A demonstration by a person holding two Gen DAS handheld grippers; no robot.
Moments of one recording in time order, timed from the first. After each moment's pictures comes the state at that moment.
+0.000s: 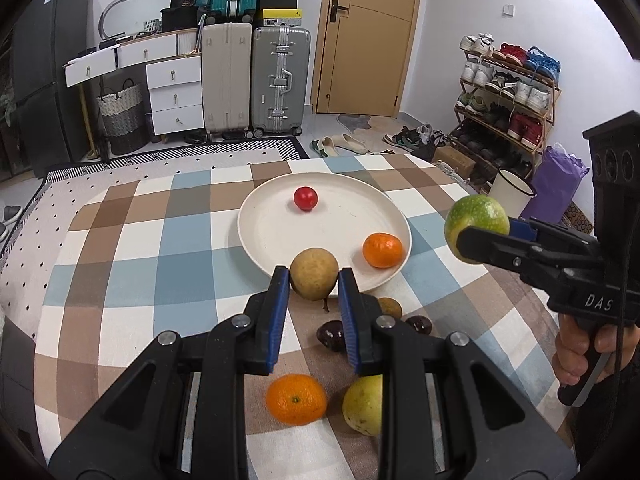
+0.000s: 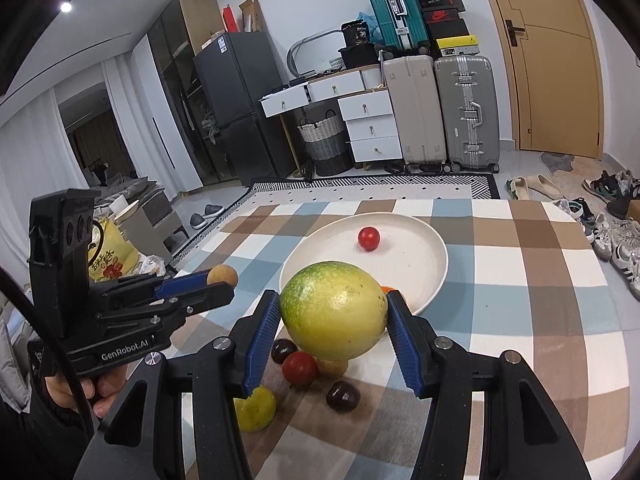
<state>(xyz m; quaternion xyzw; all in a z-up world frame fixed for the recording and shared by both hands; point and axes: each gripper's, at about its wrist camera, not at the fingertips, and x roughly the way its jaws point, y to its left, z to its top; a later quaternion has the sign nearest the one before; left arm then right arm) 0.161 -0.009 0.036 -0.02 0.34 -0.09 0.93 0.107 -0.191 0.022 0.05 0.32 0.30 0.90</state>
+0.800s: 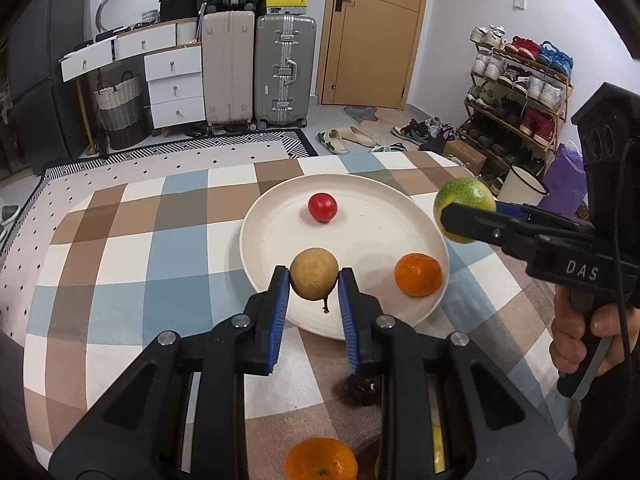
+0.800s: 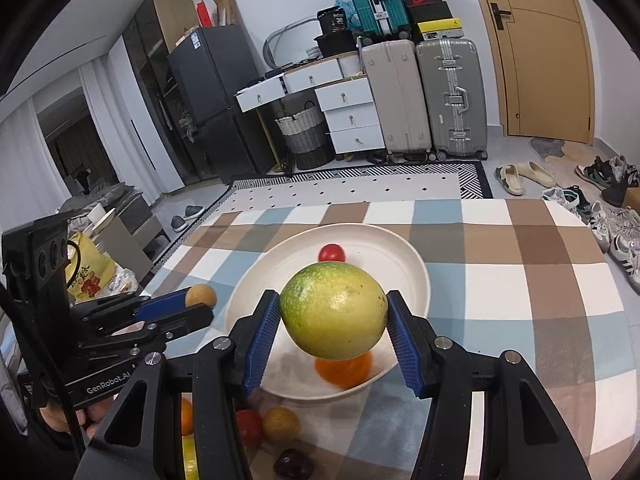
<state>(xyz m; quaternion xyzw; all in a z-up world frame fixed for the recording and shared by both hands) 0.229 -0.003 0.007 -0.02 0.36 -0.08 0.93 0.193 -0.185 -0.003 0.06 0.35 0.27 0.90</state>
